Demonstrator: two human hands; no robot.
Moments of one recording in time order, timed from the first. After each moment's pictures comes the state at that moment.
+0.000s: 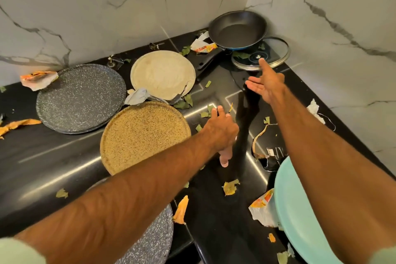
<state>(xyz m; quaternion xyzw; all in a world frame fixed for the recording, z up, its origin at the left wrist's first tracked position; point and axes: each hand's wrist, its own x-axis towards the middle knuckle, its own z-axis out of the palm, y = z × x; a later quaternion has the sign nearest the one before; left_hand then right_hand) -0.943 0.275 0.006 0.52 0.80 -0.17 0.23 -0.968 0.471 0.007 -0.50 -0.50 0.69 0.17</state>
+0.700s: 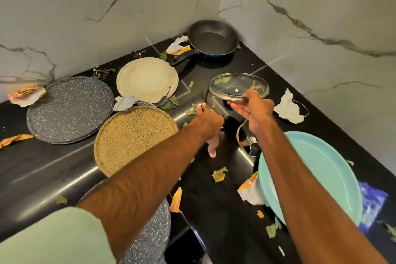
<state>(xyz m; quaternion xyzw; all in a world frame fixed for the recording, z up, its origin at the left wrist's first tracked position) -0.939 0.282 0.018 0.50 0.80 -0.18 0.27 -0.867 0.387 0.038 -0.52 -0.40 0.72 0.24</state>
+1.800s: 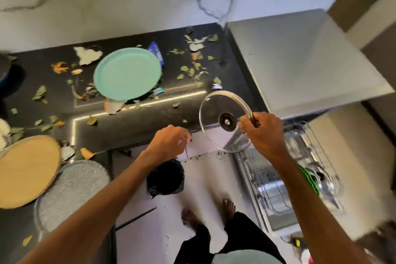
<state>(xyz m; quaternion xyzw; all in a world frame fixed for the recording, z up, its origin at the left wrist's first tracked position) -0.591 0.051 0.071 0.85 0.48 0.00 0.23 -0.324 -0.023 0.122 -0.78 -0.51 0.22 0.29</state>
